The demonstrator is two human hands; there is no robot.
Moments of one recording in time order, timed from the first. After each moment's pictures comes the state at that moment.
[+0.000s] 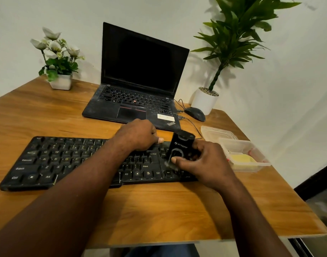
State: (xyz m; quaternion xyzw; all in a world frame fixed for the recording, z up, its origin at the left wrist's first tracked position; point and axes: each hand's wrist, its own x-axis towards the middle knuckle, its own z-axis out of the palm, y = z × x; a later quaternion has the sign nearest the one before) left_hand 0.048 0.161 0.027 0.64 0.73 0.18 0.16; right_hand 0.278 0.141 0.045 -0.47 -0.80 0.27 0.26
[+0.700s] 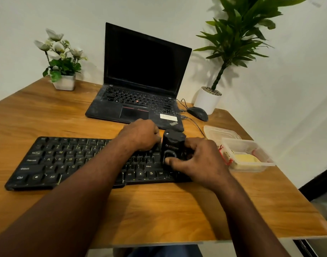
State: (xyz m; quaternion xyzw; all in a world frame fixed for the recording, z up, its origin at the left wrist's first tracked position) left_hand 0.049 0.160 0.028 0.64 0.73 0.18 0.16; right_hand 0.259 0.138 0.050 -0.46 -0.83 0.22 0.23
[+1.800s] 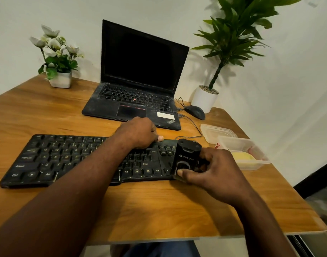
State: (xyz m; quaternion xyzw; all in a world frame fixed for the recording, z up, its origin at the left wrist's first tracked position) left_hand 0.049 0.162 0.026 0.64 0.73 0.18 0.15; right_hand 0.302 0.118 0.051 -0.49 -0.80 0.28 0.21
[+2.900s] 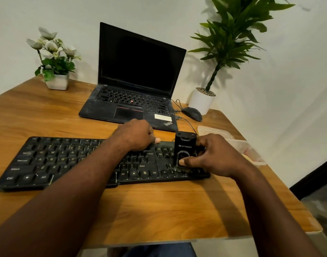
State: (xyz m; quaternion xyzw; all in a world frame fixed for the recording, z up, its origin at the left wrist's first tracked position) left_hand 0.049 0.159 0.028 0.64 0.73 0.18 0.16; right_hand 0.297 0.164 0.080 -0.46 -0.83 0.29 0.13
